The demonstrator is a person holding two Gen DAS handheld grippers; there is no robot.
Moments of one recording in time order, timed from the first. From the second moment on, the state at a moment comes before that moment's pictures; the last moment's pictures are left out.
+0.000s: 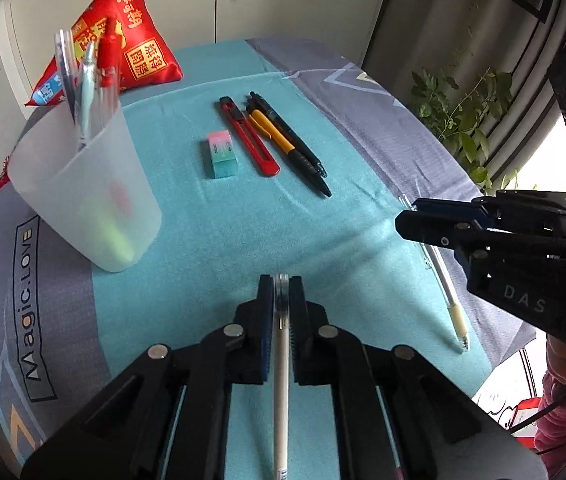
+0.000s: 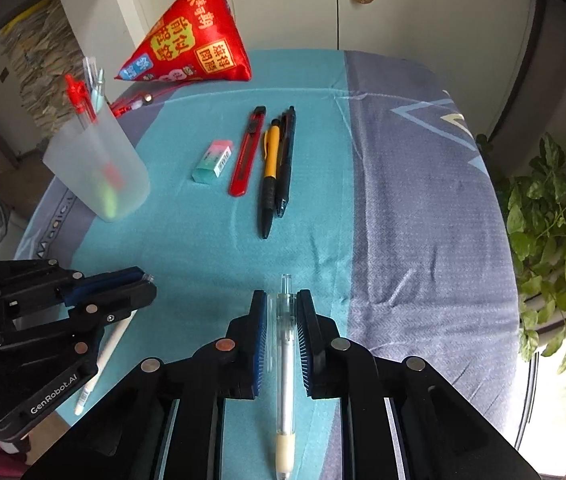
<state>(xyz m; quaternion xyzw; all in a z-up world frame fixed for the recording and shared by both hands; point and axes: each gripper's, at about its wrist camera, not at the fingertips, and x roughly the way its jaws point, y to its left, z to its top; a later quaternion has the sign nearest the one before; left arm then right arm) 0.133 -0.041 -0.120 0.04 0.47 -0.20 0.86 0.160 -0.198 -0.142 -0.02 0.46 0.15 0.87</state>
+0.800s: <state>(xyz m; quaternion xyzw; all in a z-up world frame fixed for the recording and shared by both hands) 0.074 -0.015 -0.030 0.03 0.37 -0.19 0.91 0.082 -0.194 -0.054 0.01 0.33 0.17 0.93</state>
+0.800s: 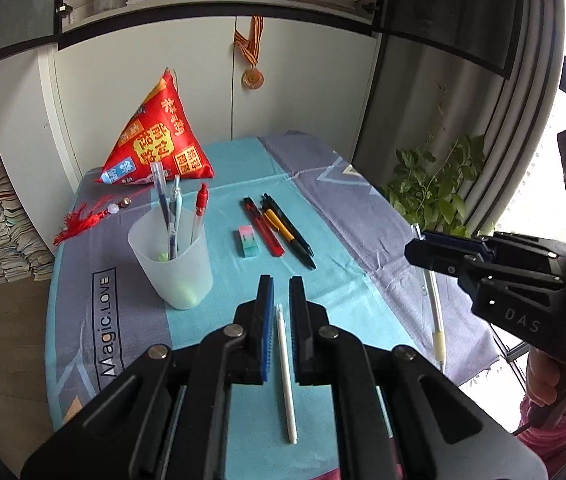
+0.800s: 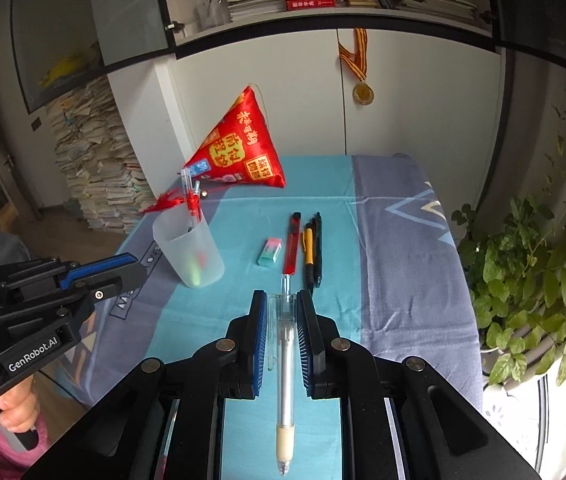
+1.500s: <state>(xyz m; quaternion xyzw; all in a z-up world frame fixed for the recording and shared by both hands) 0.150 -0.055 -0.143 0.06 0.49 -0.18 0.85 0.104 -0.218 -0.083 0.05 0.37 0.15 0.92</state>
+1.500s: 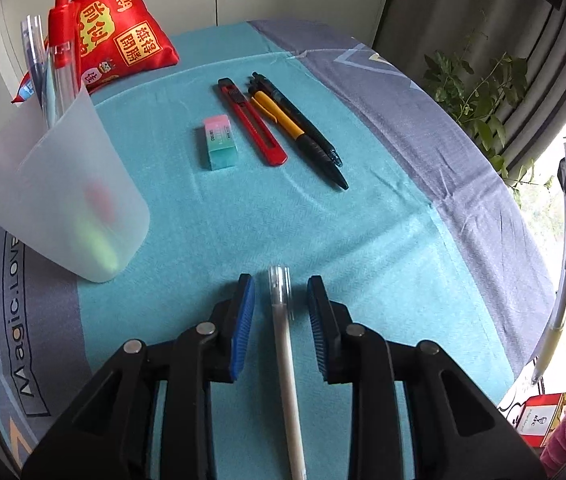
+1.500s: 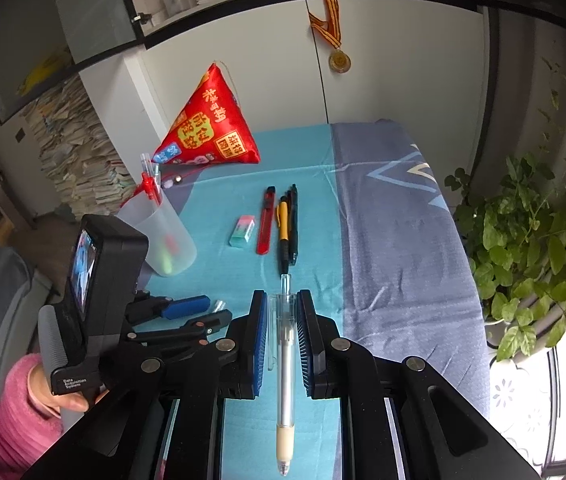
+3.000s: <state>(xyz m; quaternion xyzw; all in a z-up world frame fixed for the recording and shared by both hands) 0.176 0.054 0.040 -0.03 0.19 -0.04 0.98 0.120 -0.178 -0.039 0.04 0.32 0.17 0.93</state>
